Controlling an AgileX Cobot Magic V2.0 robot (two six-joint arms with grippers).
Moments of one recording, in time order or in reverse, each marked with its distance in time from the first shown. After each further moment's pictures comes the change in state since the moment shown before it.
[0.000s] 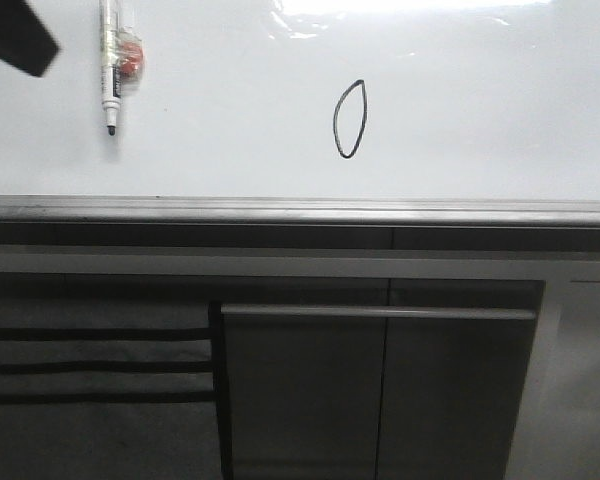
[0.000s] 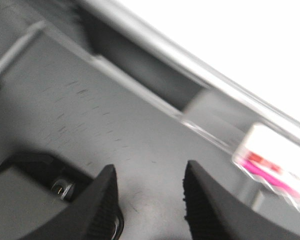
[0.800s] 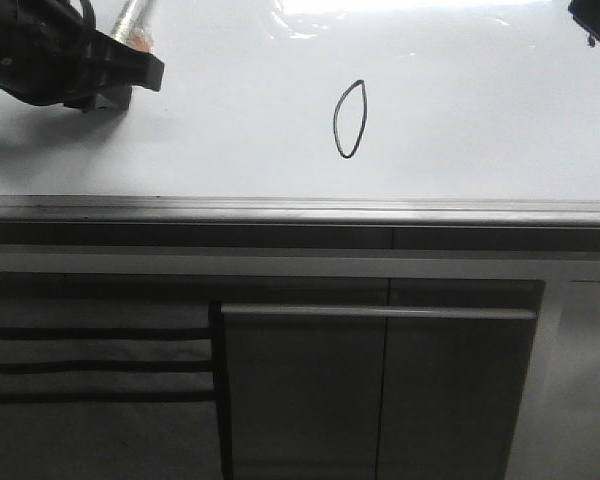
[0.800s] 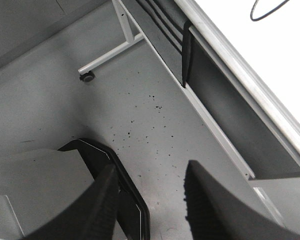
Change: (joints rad) left arm -0.111 0.447 0.000 -0.301 -0.808 0.114; right arm 0.000 0.172 -0.017 0.449 0.060 -0.597
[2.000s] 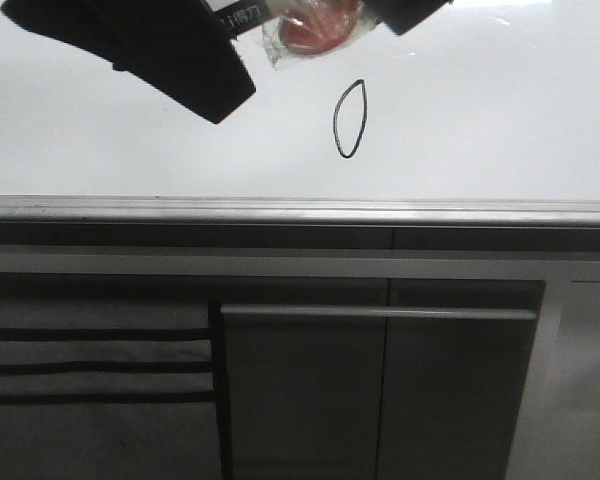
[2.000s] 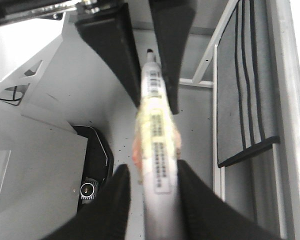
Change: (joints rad) left arm -0.374 -0.344 -0.121 0.297 0.943 0.167; right arm 0.325 0.158 -0.118 0.099 0.010 -0.418
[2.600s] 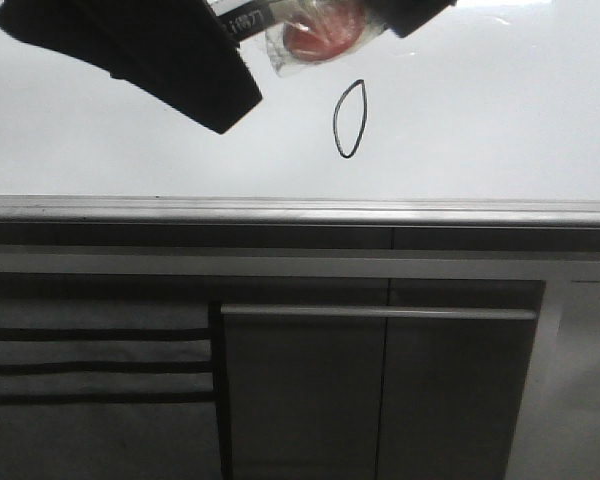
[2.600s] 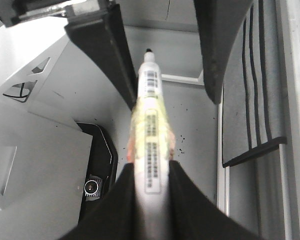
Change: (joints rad) left arm 0.003 0.000 0.001 0.000 -0.016 -0.011; right arm 0.000 0.000 0.000 0.004 0.014 -0.013
